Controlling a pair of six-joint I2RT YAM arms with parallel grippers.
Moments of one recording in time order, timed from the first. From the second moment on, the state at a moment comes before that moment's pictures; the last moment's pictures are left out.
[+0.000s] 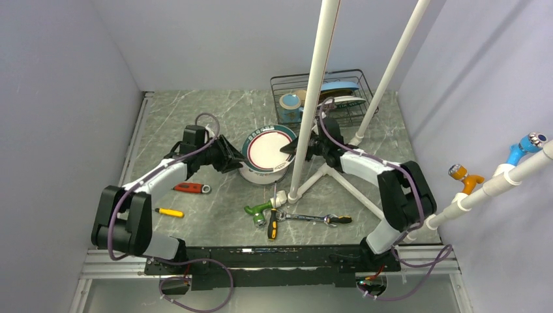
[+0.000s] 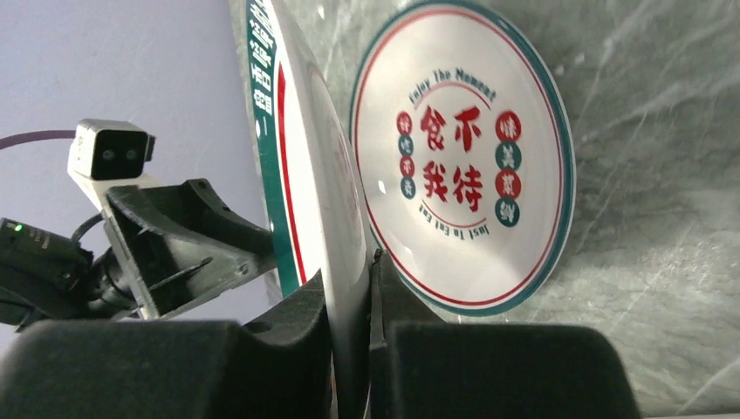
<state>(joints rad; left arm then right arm) -0.24 1.44 0.78 -0.08 0.58 -0.96 0.42 1.65 0.90 0.18 -0.45 1.07</state>
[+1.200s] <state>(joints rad) -0.24 1.30 1.28 -0.56 0.34 -0.27 0.38 1.35 1.34 -0.38 0.21 -0.70</state>
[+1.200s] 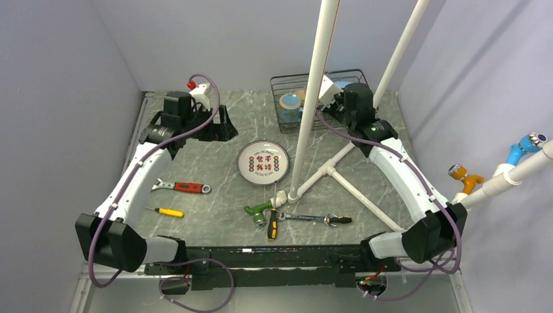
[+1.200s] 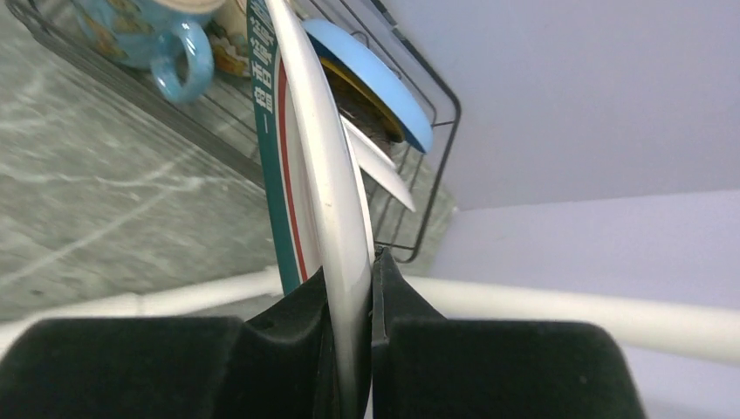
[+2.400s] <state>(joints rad) -0.16 1.34 1.13 -0.45 0.38 -0.21 0.17 1.67 1.38 -0.17 -0.20 -1.49</state>
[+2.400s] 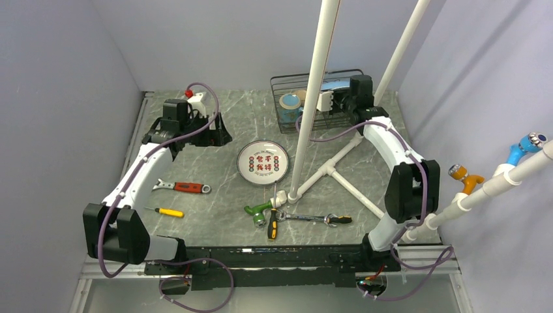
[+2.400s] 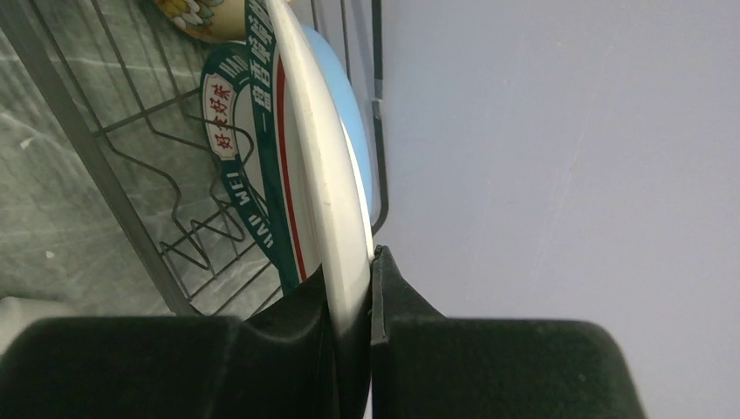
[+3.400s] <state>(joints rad) -0.13 1.35 1.12 -0.43 0.44 -0.23 0.14 1.80 1.49 -0.31 -0.22 -1.64</state>
